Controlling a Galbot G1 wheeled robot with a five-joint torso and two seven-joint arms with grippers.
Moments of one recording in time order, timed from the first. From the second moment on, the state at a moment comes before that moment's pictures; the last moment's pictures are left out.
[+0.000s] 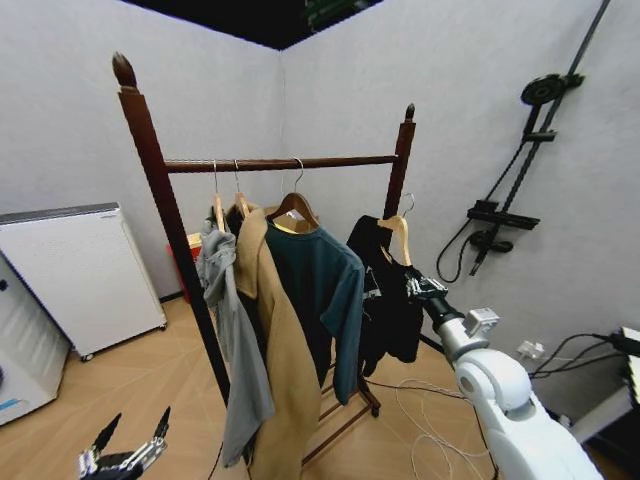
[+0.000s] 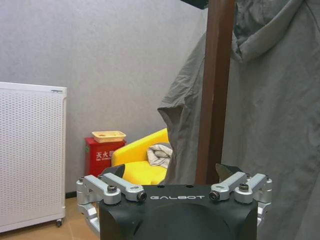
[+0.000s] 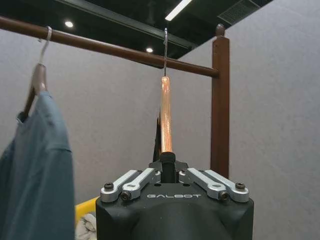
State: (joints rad) left arm 1.94 -1.35 -0.90 -2.27 -0.51 -0.14 0.13; right arm -1.00 1.01 0.65 2.13 0.55 -0.30 0.06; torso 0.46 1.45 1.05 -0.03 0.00
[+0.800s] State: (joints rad) left arm 1.94 -1.35 -0.90 -2.27 -0.51 -0.14 0.13; right arm -0.63 0.82 0.58 1.91 0.76 -0.34 -0.19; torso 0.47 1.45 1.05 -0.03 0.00
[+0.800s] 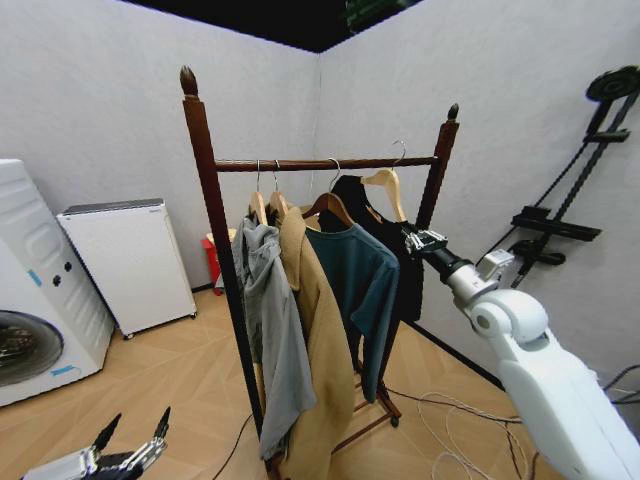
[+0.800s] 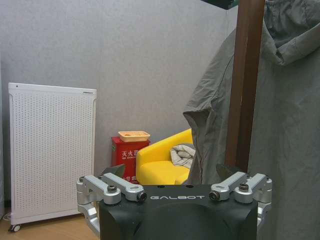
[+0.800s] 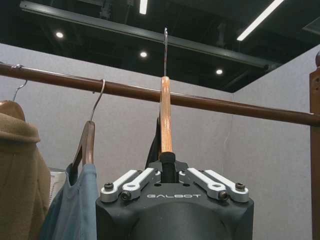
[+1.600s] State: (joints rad) left arm 1.94 -1.35 -0.90 -2.27 -0.51 -0.14 0.13; right arm -0.26 0.75 0.27 1.65 0.85 -0.45 -0.17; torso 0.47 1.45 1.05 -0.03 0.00
